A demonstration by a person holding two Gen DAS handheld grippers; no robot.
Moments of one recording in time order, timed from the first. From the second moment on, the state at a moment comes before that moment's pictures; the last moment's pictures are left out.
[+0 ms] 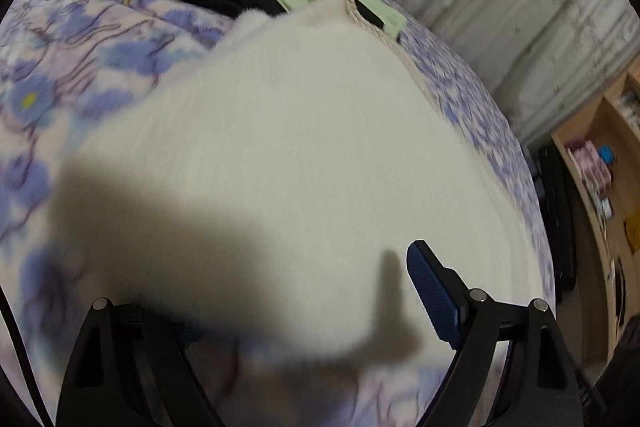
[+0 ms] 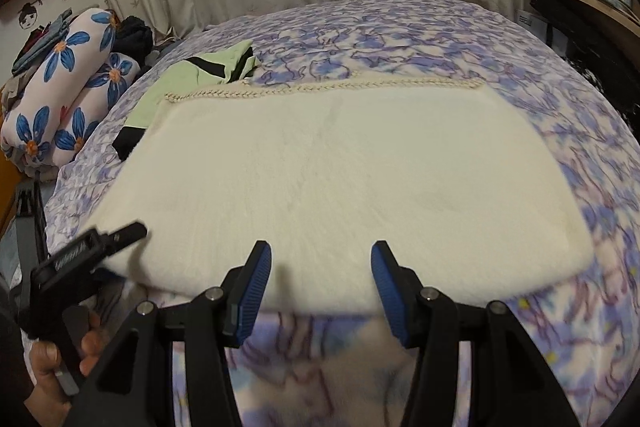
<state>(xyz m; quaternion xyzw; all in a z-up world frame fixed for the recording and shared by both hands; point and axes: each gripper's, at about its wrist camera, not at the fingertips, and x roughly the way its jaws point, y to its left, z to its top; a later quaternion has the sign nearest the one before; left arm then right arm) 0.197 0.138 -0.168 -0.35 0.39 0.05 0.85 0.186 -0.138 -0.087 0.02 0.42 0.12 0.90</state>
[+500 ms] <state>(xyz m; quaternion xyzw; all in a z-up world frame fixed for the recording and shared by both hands) 0.208 0.092 -0.089 -0.20 0.26 0.08 0.94 0.246 -0.089 -0.123 -0.05 0.44 0.15 0.89</state>
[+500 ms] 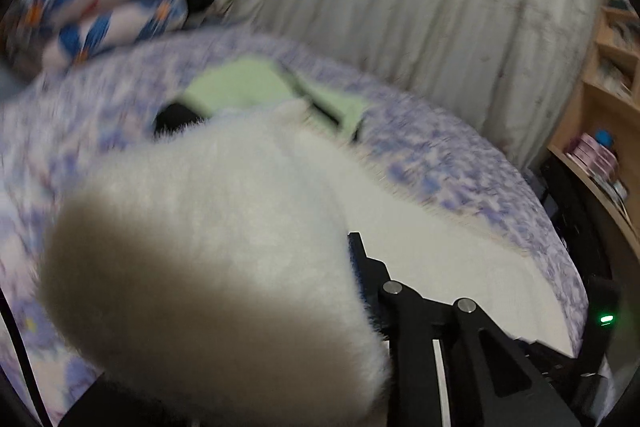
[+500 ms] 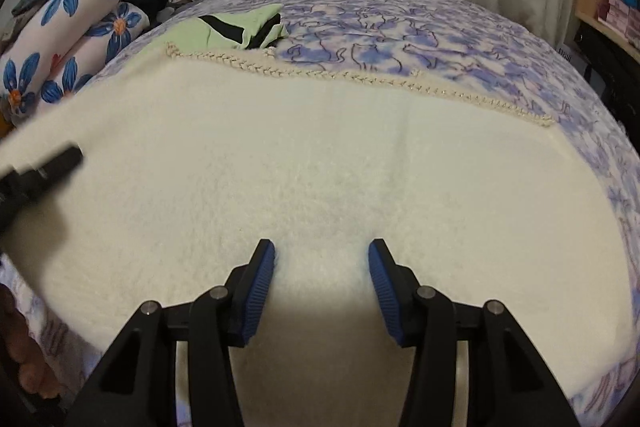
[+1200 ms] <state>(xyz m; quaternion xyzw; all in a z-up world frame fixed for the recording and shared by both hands) 0.278 -0.188 -0.018 -0.06 0.27 -0.10 0.96 0.164 -0.338 -0.072 0.17 0.40 0.03 0.90</state>
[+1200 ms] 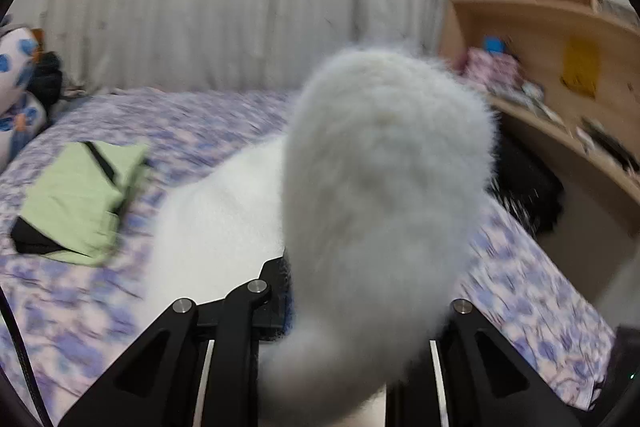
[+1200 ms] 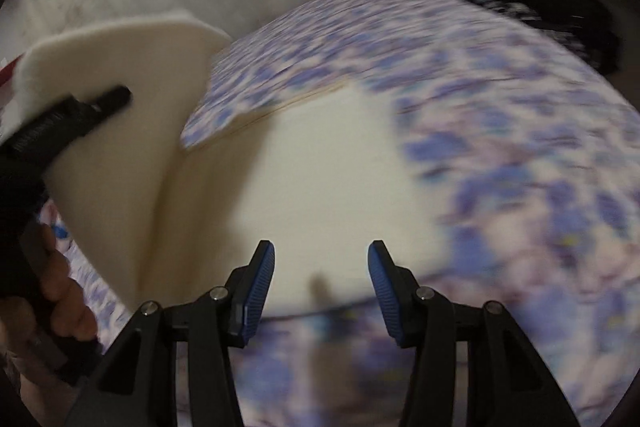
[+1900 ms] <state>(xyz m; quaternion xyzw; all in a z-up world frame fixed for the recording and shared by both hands) 0.263 -0.244 -0.073 0.00 0.38 -0.19 0.91 0.143 -0.394 -0.100 0.19 0.43 -0.01 0.88</state>
